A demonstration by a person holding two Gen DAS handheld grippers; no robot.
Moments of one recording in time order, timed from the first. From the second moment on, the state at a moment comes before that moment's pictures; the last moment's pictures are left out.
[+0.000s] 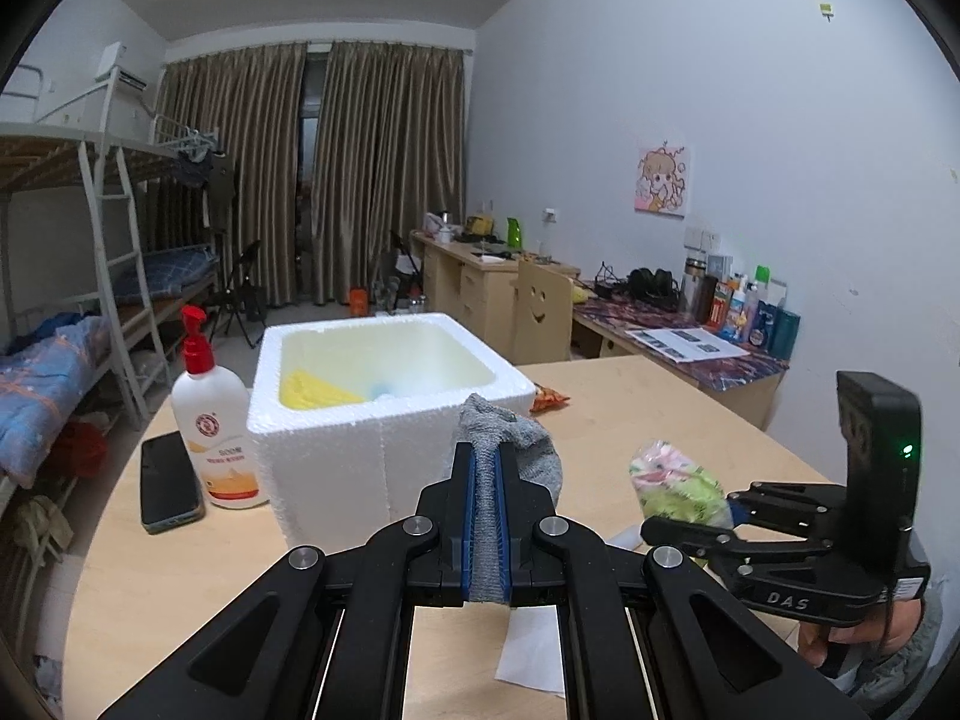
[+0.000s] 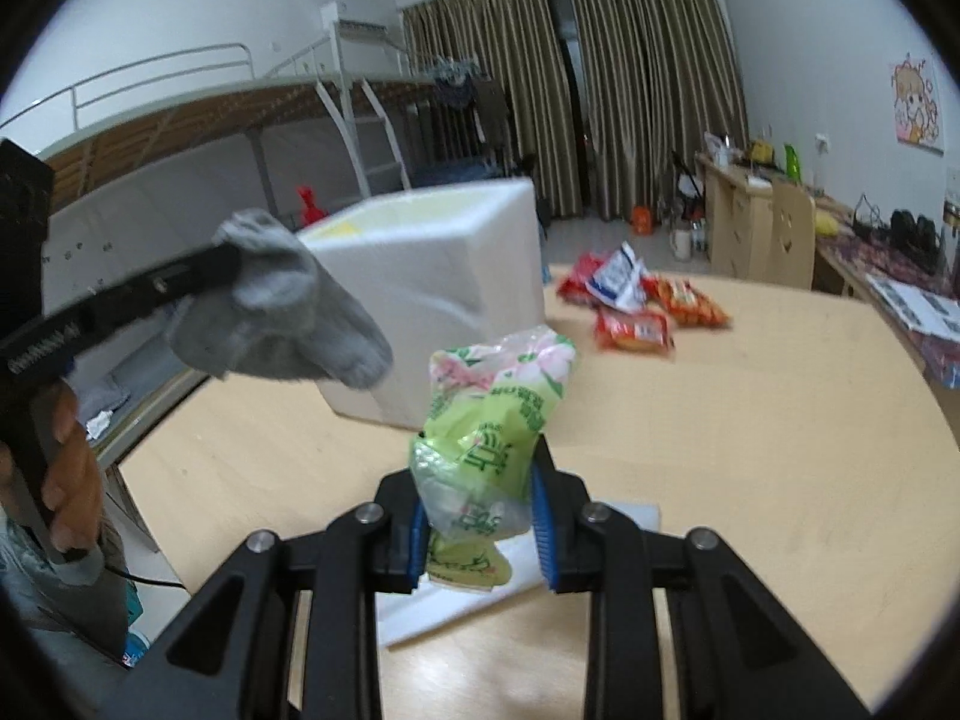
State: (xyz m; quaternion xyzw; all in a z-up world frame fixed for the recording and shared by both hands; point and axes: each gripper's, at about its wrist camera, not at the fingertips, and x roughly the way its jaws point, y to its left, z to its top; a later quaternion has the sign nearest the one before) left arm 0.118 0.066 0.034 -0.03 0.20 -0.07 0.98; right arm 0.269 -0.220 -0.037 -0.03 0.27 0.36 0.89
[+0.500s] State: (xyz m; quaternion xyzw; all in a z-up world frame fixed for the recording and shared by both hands) left arm 0.090 0.071 0.077 -0.02 0.16 -0.04 0.99; right arm 0.254 -0.204 0.017 -0.02 0.20 0.40 0.90
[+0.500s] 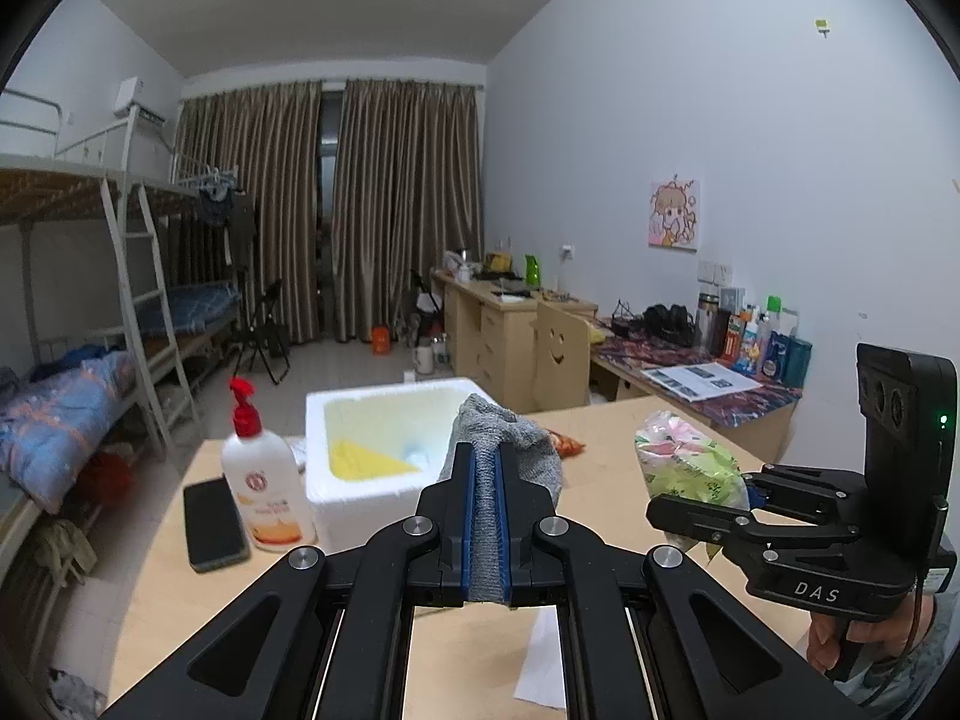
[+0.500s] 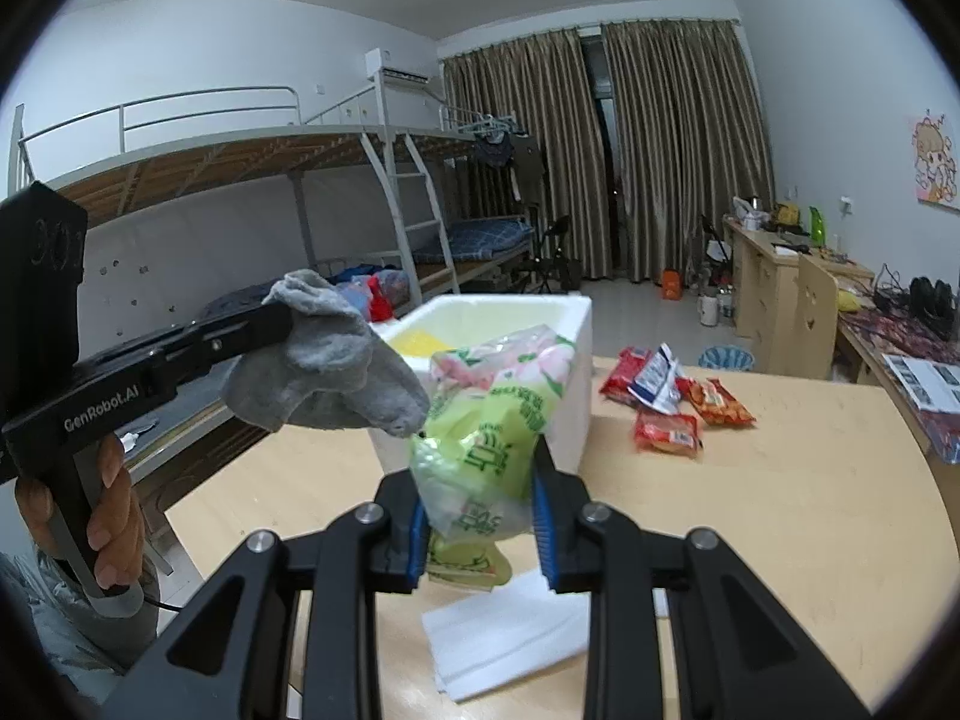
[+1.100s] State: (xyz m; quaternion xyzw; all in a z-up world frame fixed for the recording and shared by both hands) left arm 0.108 0.099 0.115 -0.03 0.14 -0.03 0.99; right arm 0.276 -0.160 0.048 -0.04 0.18 0.42 0.89
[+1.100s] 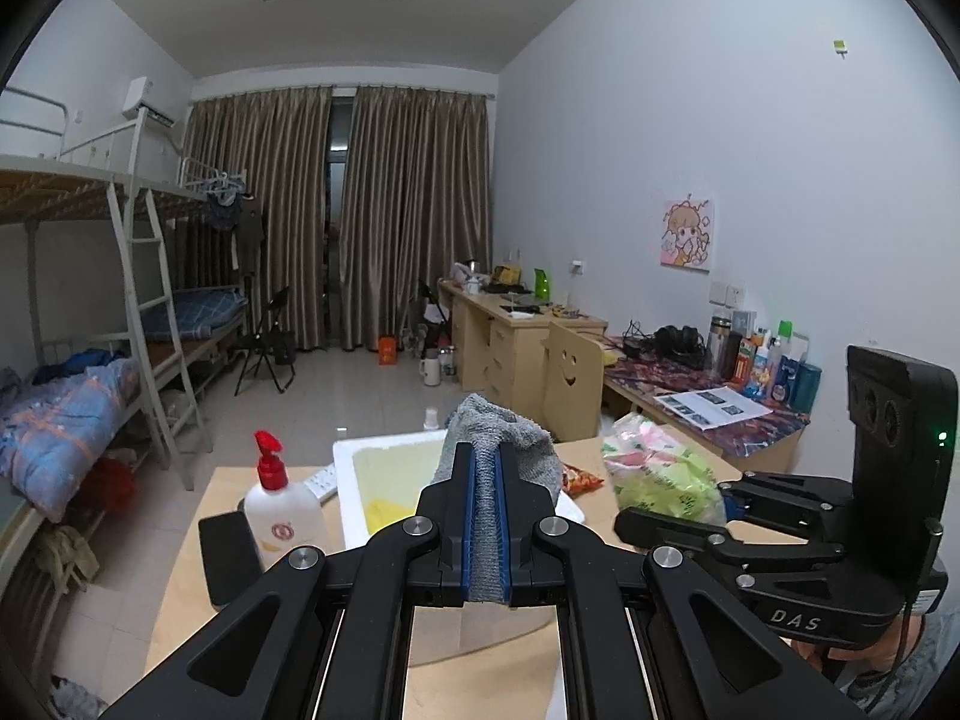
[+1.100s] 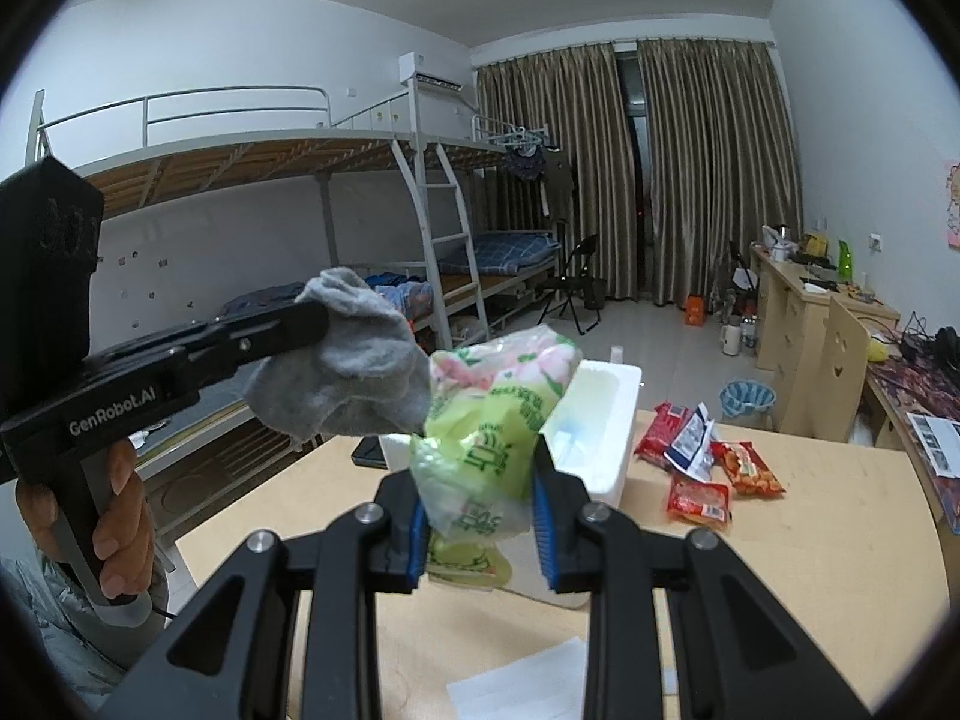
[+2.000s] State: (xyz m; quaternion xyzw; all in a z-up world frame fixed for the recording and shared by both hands) left arm 0.209 0.132 0.104 -0.03 0.19 -0.04 0.98; right arm 0.325 -0.121 0.045 -0.06 0.21 0.43 0.88
